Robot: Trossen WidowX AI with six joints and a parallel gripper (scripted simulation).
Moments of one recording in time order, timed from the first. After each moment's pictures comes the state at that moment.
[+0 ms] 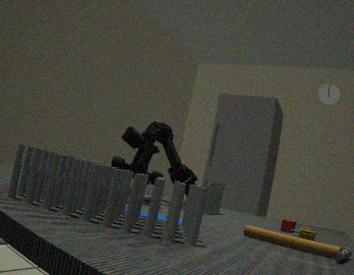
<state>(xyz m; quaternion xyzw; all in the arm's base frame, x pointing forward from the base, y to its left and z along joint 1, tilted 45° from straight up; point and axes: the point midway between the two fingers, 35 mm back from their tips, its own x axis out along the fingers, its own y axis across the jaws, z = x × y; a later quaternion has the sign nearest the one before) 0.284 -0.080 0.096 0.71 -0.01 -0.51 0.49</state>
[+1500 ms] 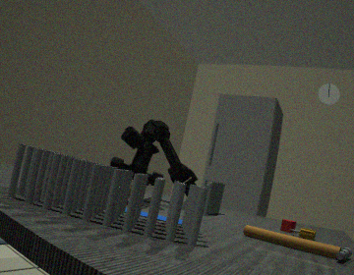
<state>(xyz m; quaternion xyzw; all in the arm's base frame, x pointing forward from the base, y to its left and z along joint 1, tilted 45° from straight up) 0.303 -0.073 0.086 0.71 -0.01 -0.51 0.49</state>
